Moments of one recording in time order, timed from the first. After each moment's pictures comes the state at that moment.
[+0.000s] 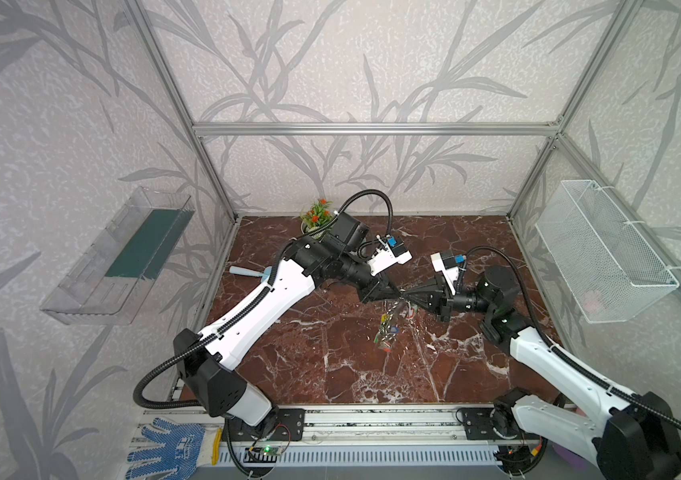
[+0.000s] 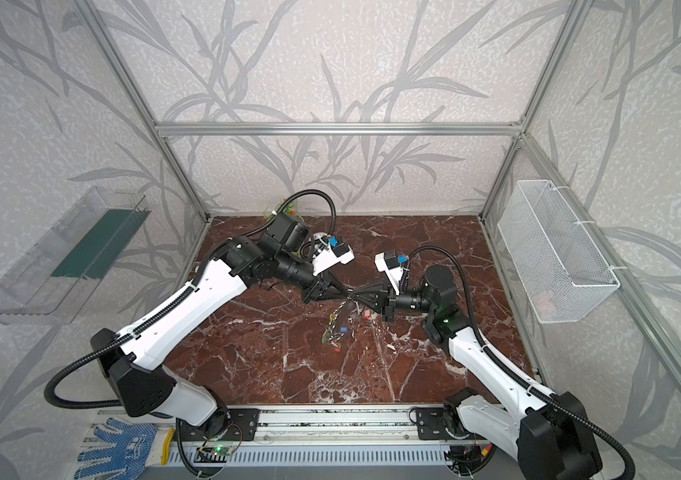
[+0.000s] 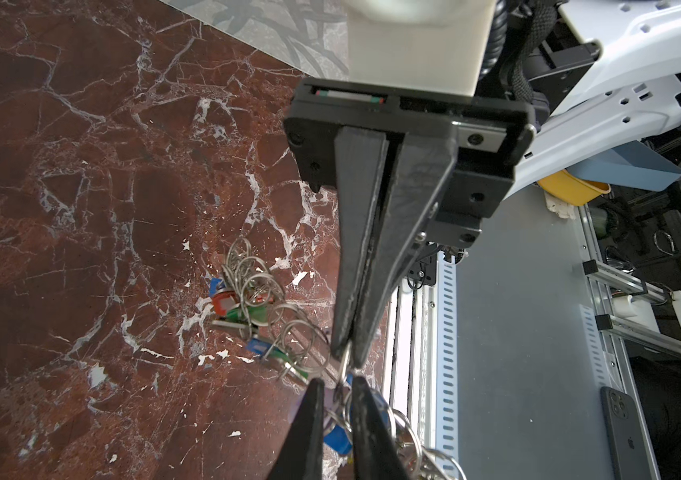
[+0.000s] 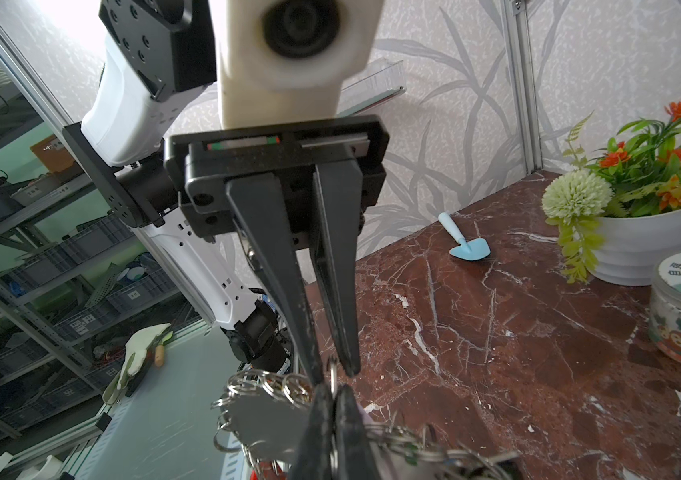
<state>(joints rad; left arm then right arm) -0.69 1.54 1.62 -0.98 0.72 0.27 0.42 1.07 0.62 0.46 -1.06 0.42</state>
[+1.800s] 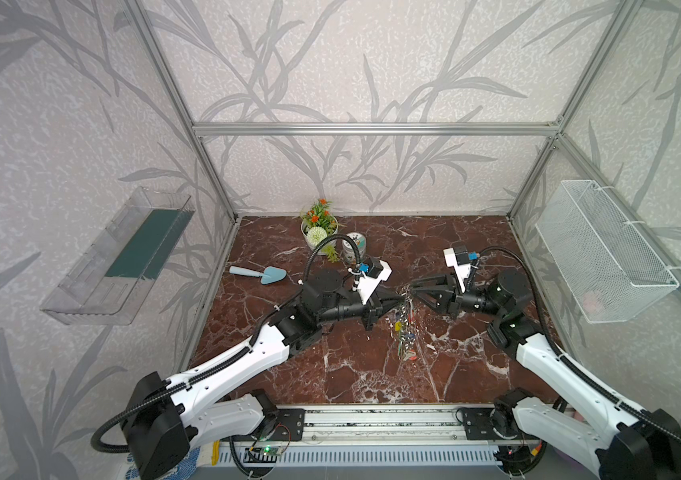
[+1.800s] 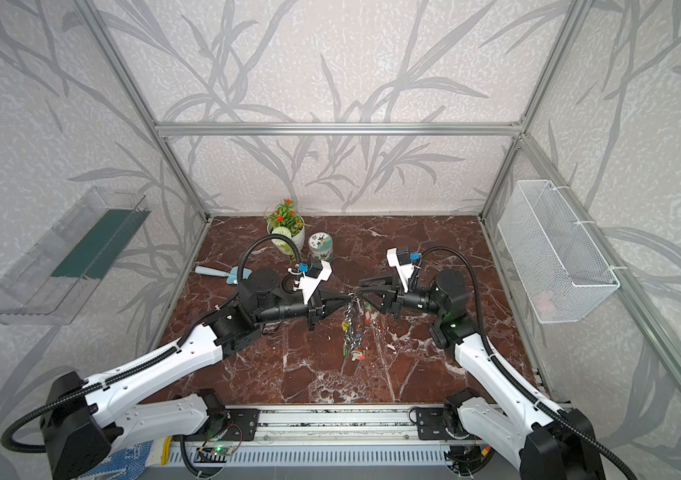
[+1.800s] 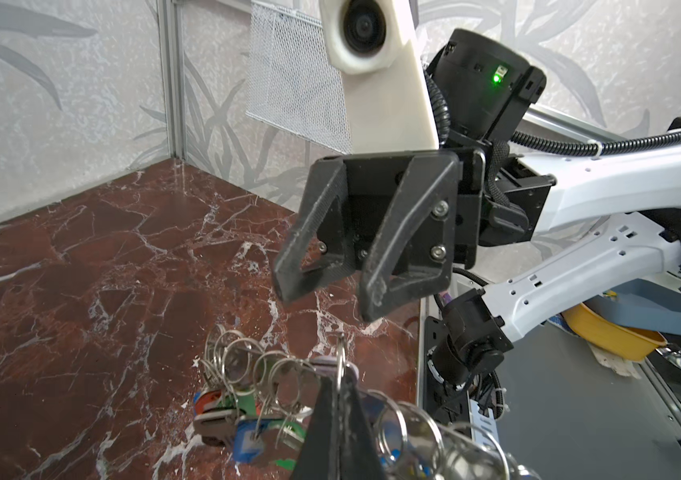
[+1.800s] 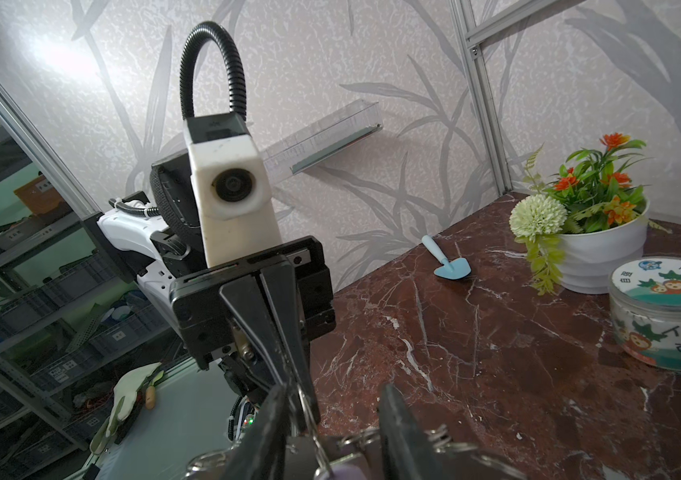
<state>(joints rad) -0.79 1.13 0.82 0.18 0.51 -0.22 0.37 1.00 0.60 0.52 -1.01 0.55</state>
